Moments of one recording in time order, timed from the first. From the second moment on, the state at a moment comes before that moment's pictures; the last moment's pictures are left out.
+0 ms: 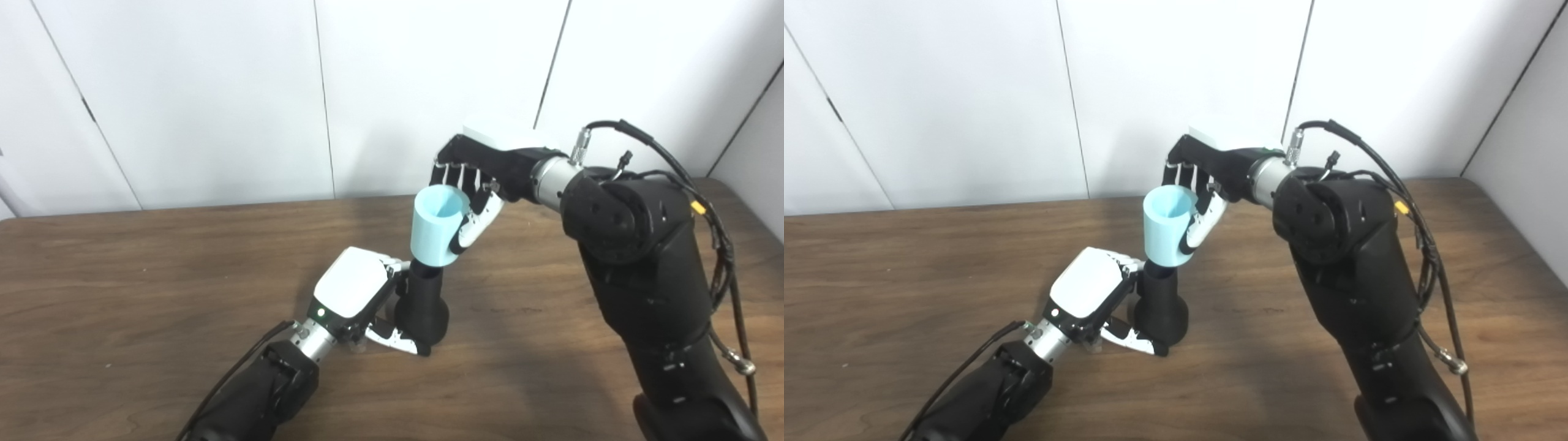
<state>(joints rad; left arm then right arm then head) -0.53 0.19 -0.66 0.54 1.00 -0.36 0.47 -0.71 -0.33 0.15 -0.49 -1.05 0.47 1.14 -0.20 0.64</state>
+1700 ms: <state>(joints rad) -0.53 0.19 -0.66 0.54 1.00 -0.36 0.47 -0.71 -0.37 0.17 -0.49 -0.88 0.47 1.14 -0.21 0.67</state>
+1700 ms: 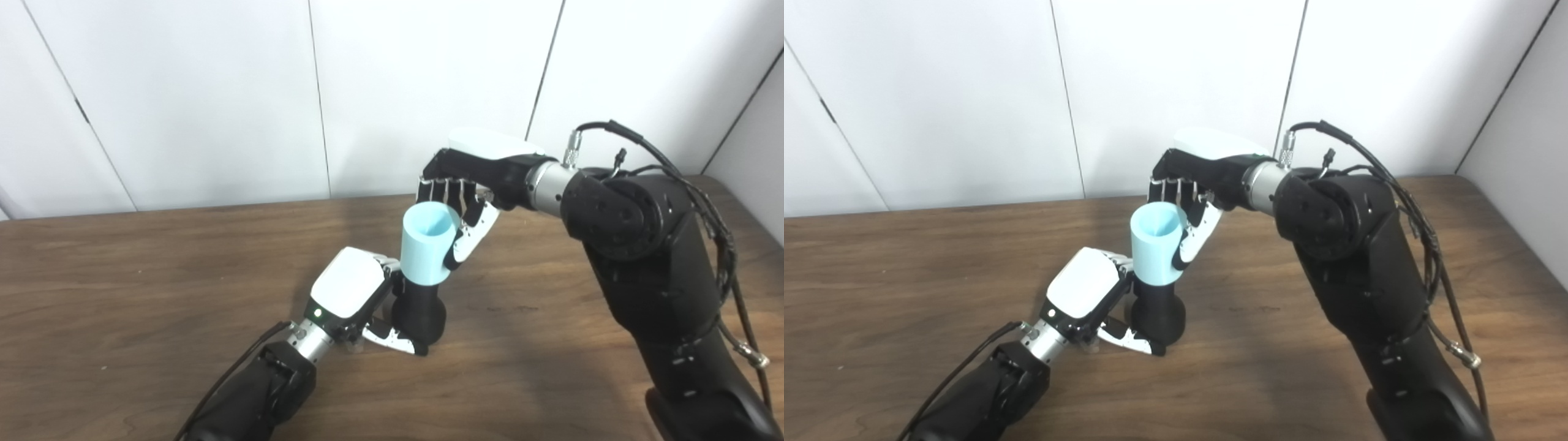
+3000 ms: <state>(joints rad) -0.50 0.19 -0.66 0.49 1.00 -0.35 0.44 -0.47 -0.32 0.22 -0.66 -1.06 0.40 0.98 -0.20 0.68</state>
